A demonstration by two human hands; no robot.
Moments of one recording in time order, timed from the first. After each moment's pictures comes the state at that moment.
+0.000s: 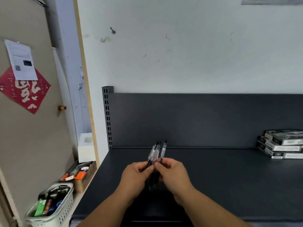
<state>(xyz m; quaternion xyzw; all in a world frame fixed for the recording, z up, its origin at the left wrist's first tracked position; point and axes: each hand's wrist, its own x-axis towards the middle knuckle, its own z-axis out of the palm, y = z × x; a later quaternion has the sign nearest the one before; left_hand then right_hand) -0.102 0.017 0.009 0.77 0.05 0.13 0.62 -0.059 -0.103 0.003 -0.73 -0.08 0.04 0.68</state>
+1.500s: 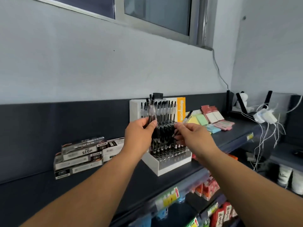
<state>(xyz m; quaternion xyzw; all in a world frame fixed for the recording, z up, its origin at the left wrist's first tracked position) 0.032 -0.683 0.118 0.75 -0.21 0.16 0.61 -0.027 -0.833 0.115 -0.76 0.09 -0.29 0.57</state>
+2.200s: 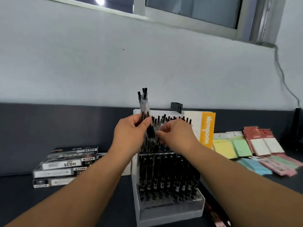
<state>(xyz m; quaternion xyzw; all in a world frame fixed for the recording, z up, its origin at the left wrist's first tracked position) 0.121 -0.755 0.152 0.73 -0.09 0.27 0.62 0.148 -0.897 0.162 -0.93 -0.12 -0.22 0.29</state>
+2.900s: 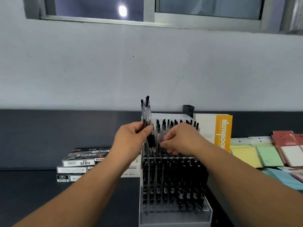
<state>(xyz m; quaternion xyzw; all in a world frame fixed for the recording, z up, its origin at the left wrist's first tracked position) 0.111 -0.764 0.150 0.75 -0.05 0.27 0.60 0.150 -0.920 0.173 -0.93 -0.19 -0.07 0.29</state>
